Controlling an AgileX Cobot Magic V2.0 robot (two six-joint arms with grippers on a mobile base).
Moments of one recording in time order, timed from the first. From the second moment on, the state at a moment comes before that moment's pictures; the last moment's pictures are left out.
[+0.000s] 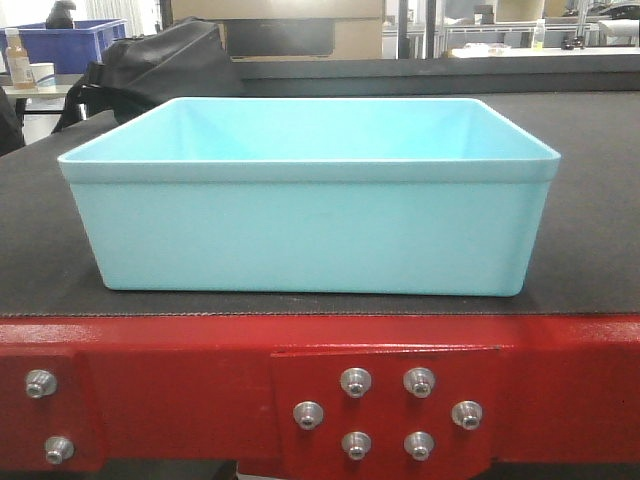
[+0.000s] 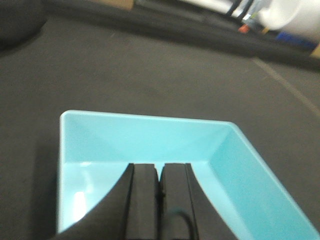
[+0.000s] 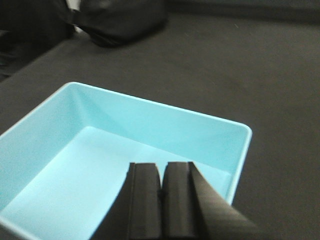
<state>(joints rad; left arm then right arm) -0.45 0.97 -0.68 0.37 -0.06 -0.67 0.41 1.01 -0.76 -0.64 0.12 0.74</state>
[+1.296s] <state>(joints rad) -0.45 0.67 -0.57 0.37 -0.14 -0.67 0.26 0.37 -0.29 -0.18 -0.06 0.14</state>
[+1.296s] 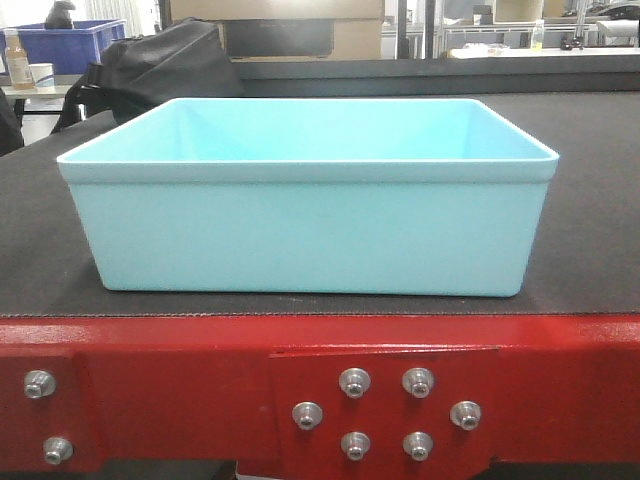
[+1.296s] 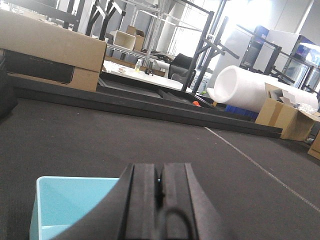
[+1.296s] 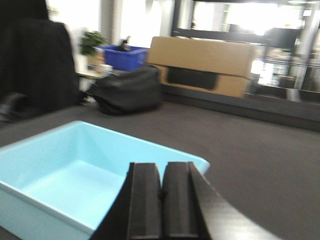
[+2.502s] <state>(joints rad) -0.45 0.67 -0.57 0.37 -0.14 -0.67 -0.08 0.00 0.00 0.05 0.00 -0.09</state>
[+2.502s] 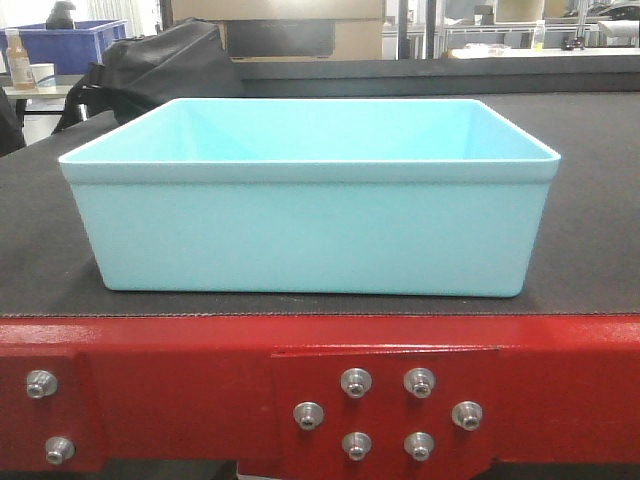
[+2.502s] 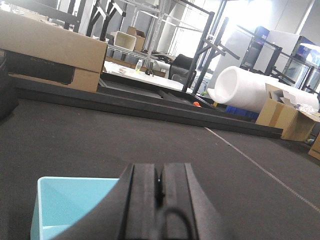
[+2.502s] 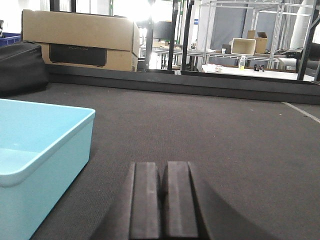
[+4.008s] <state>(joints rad) -0.01 0.00 -0.08 -0.04 0.17 0.01 -0.08 0.00 0.00 0.05 0.00 -0.09</state>
